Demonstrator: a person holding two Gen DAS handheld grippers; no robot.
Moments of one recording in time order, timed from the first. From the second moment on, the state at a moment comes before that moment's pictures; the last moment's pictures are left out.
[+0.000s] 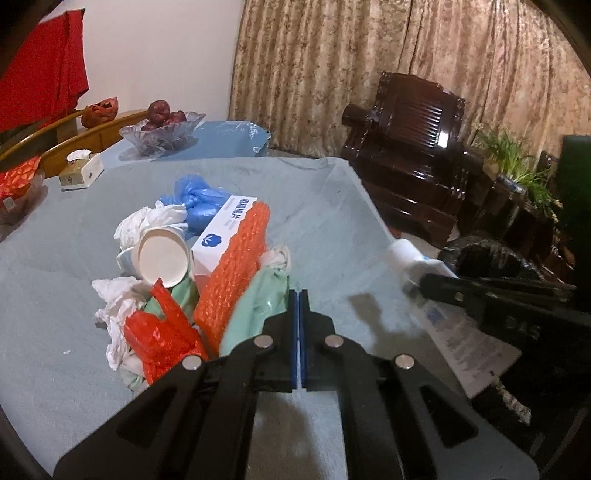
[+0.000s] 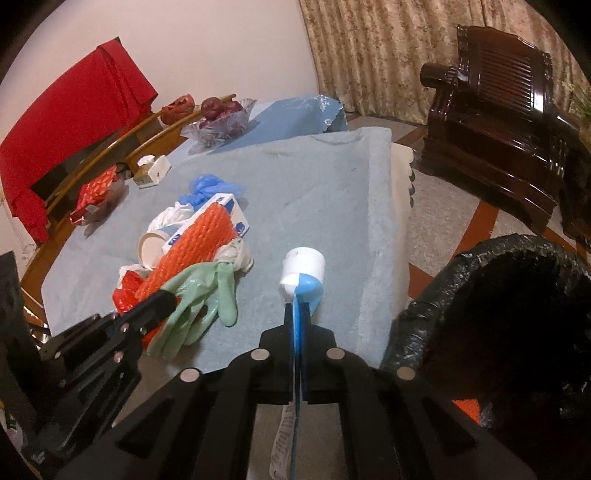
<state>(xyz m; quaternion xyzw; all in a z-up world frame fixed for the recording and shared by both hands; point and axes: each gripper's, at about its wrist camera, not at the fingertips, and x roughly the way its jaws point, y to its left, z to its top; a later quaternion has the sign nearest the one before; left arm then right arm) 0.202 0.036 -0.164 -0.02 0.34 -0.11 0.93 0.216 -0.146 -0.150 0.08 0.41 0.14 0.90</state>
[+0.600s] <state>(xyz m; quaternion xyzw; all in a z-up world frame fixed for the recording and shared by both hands) 0.236 0.027 -0.197 0.04 0.36 -0.07 0.93 0.237 -0.158 -0.163 0.09 0.42 0.13 0.89</state>
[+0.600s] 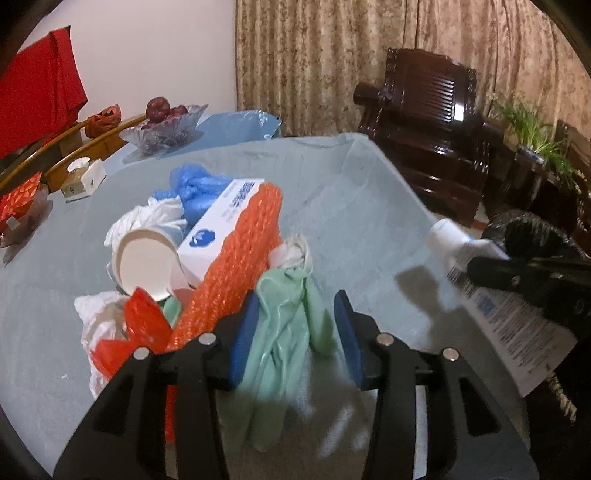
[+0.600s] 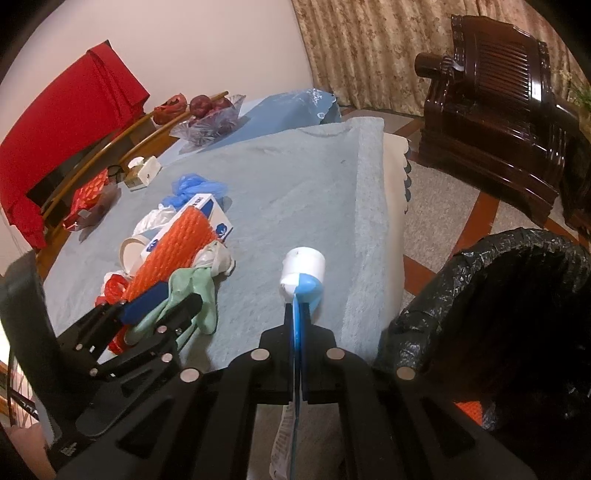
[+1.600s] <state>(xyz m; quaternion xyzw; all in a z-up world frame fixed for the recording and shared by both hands) 0.187 0.013 -0.119 -0.02 0.31 -0.10 0.95 0.187 -0.198 -0.101 0.10 0.36 0.11 0.92</state>
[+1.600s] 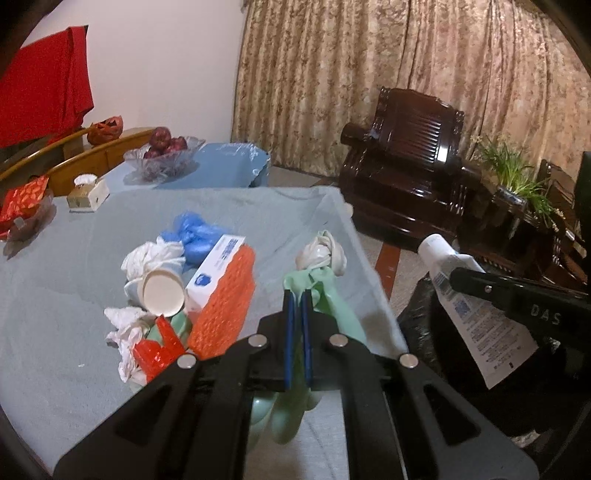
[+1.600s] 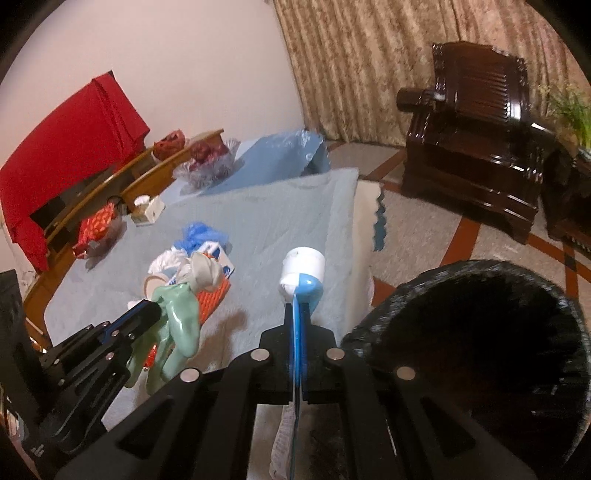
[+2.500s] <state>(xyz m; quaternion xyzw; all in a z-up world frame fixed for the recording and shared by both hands) 0.180 -0.165 -0.131 0.01 0.33 -0.27 0.91 0.104 -0.358 -0.134 0.14 0.37 -0.05 0.92</state>
